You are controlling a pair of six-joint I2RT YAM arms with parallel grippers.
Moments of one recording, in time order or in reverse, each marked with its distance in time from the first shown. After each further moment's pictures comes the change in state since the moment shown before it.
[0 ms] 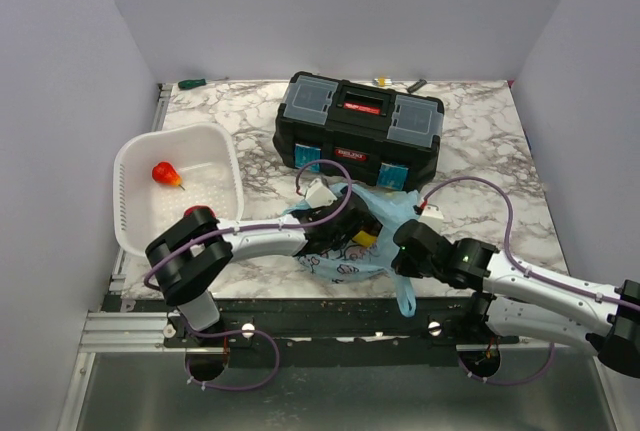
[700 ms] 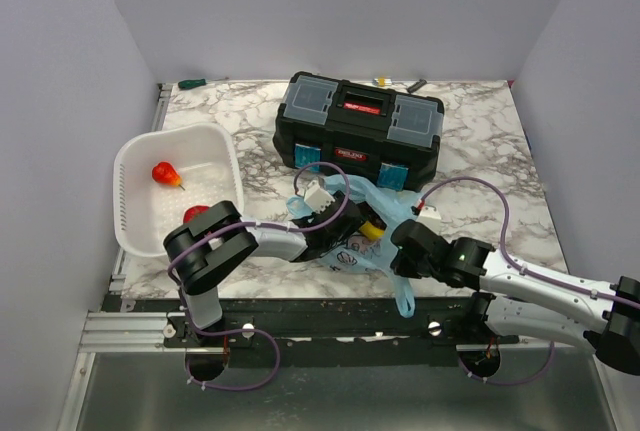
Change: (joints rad) left arm 0.037 0.122 -0.124 0.423 -0.064 0.100; right arm 0.000 0.031 0.000 0.006 -0.008 0.000
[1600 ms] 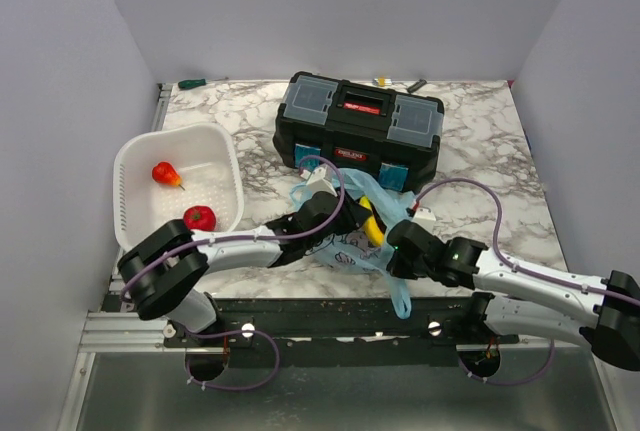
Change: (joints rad) left arm 0.010 -0.221 -0.075 0.081 0.191 0.358; right arm 0.000 0.060 -0.016 0.058 -0.038 0.000
